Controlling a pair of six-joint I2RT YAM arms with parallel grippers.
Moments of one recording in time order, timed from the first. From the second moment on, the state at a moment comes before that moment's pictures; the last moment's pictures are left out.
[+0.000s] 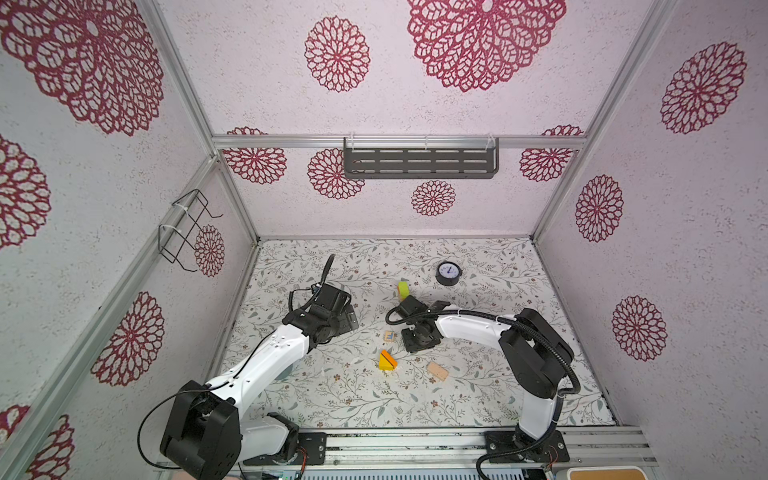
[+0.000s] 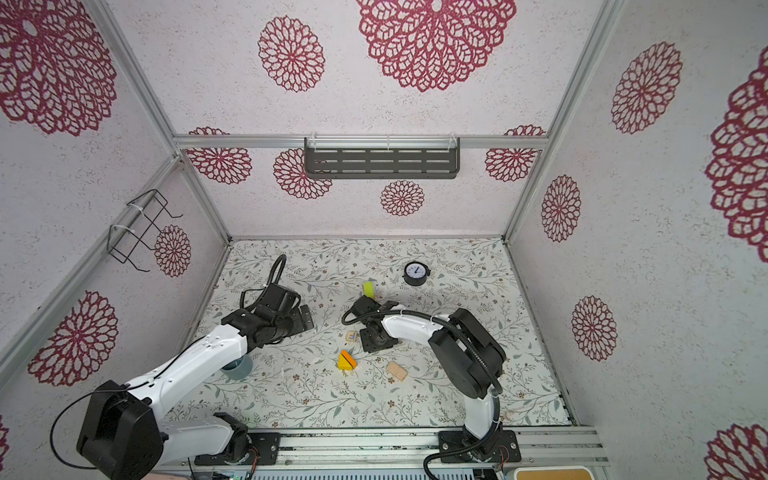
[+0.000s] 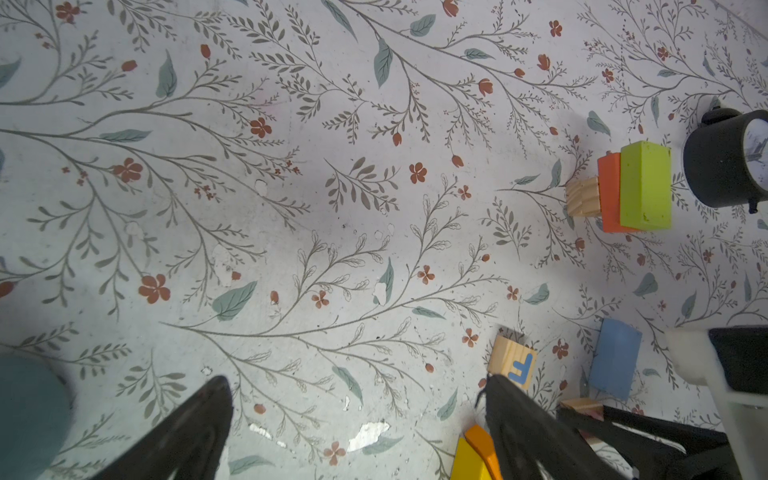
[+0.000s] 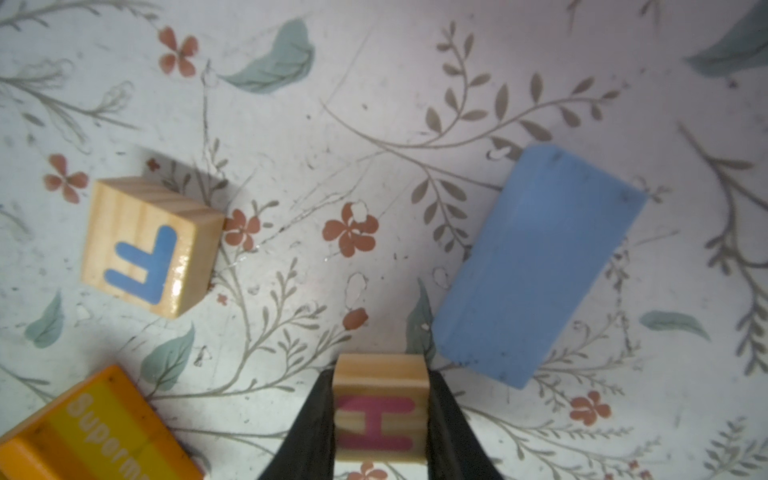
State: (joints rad) left arm -0.47 1.29 0.88 -0.62 -0.22 -0.75; right arm 0.84 1.87 1.21 -0.66 0.07 0.52
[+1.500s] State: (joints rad) left arm -0.44 1.39 0.89 -0.56 -0.20 -0.73; right arm 0.63 2.29 2.20 -1.09 0.04 0.32
